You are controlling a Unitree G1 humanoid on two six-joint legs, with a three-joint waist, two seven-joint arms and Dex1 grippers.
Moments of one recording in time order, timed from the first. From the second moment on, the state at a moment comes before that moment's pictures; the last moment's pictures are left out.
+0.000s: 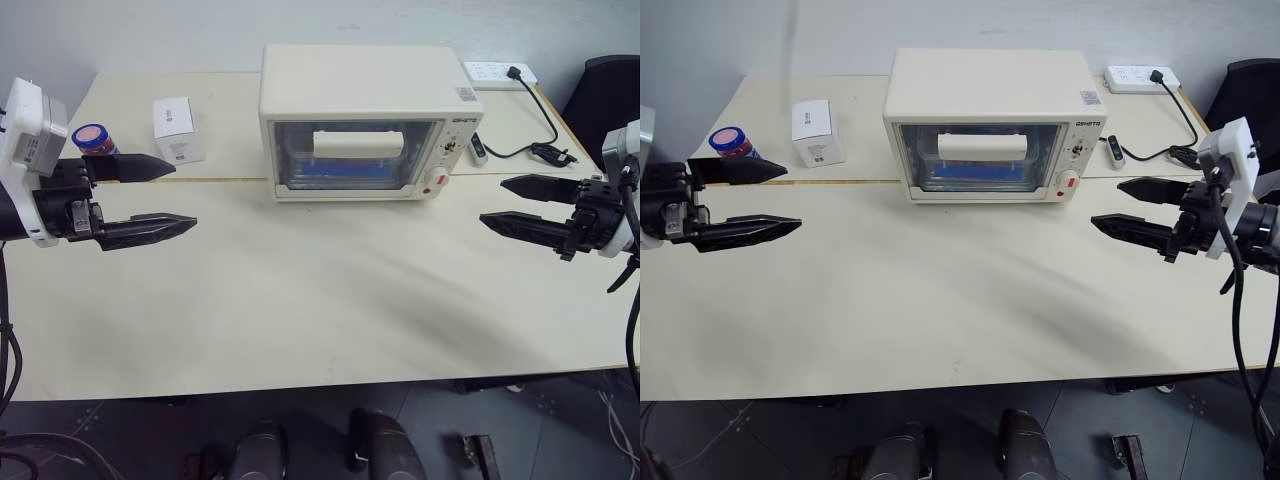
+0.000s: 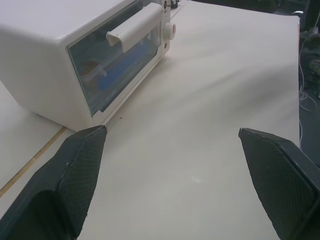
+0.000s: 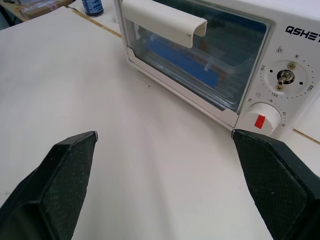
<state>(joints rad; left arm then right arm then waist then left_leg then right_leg) -0.50 1.16 0.41 -0.22 -0.78 0.84 -1.08 -0.48 -1.03 -0.37 -0.14 0.76 0.86 1.04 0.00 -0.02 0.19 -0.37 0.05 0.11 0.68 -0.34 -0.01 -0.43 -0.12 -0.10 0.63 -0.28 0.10</state>
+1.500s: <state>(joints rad) -0.50 1.16 0.41 -0.22 -0.78 0.84 -1.08 -0.48 -1.03 -0.37 -0.14 0.76 0.86 1.04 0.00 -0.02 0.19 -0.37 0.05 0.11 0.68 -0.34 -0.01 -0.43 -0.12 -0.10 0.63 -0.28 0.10</state>
